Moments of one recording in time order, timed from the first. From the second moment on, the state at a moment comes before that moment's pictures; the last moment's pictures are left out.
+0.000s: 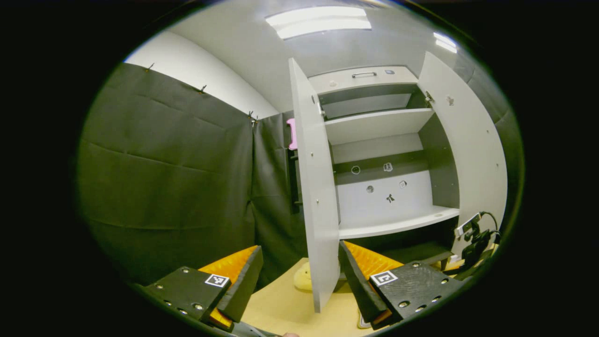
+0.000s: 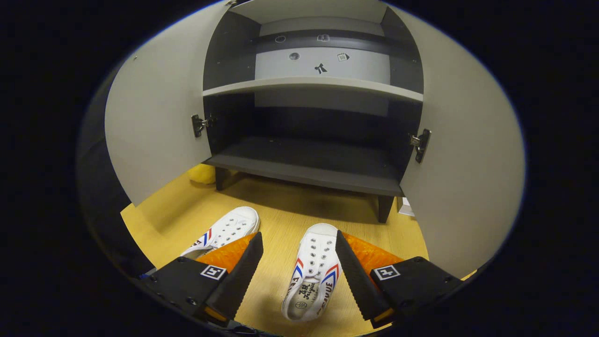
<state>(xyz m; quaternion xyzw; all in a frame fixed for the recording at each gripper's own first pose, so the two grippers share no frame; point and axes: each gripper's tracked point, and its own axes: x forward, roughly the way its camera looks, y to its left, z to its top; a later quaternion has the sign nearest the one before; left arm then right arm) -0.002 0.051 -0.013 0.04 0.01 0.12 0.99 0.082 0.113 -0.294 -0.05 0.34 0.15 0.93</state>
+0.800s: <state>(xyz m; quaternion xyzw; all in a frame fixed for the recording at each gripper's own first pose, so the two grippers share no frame) -0.006 0.060 -0.020 0.04 0.03 0.15 0.99 0.067 0.126 -0.386 -0.03 0.49 0.14 0.86</state>
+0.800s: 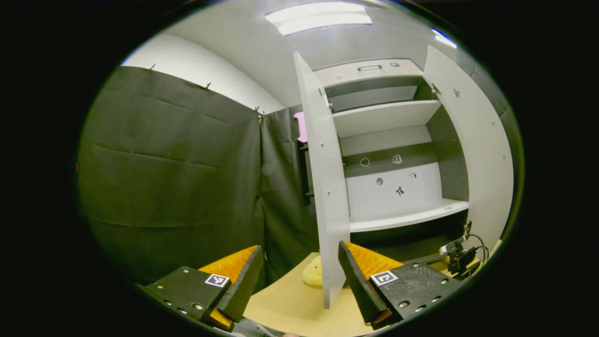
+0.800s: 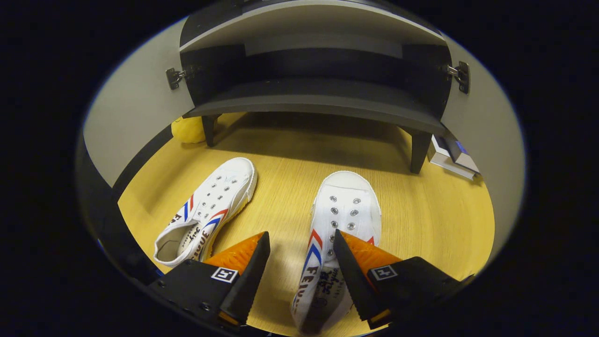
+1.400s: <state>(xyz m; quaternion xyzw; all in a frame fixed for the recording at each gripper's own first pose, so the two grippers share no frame) -0.007 0.053 -0.019 0.04 0.03 0.15 0.99 0.082 0.112 -0.406 -0.01 0.50 0.09 0.86</state>
